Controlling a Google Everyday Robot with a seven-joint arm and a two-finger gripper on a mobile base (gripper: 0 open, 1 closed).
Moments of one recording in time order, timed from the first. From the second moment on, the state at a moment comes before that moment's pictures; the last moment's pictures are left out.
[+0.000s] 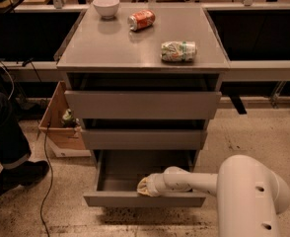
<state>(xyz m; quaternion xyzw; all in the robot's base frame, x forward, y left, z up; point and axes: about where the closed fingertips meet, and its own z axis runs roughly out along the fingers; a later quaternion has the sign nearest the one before) 0.604 0.011 0.233 -0.68 0.65 0.14 0.32</state>
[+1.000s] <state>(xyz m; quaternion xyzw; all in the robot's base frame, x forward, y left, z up) 0.591 0.003 0.223 -0.67 0.66 0.15 0.31</state>
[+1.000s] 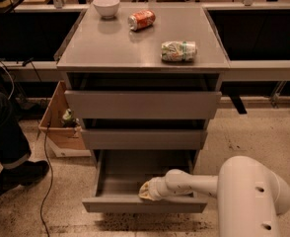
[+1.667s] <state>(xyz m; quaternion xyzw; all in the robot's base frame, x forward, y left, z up) 0.574 -0.008 0.246 -0.67 0.66 0.15 0.32</state>
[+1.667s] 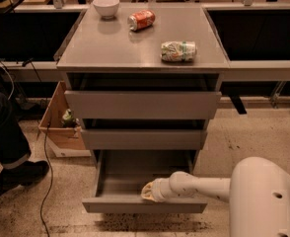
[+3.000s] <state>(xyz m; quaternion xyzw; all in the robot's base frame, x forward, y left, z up) 0.512 -0.048 0.203 -0.66 0.68 0.15 0.28</state>
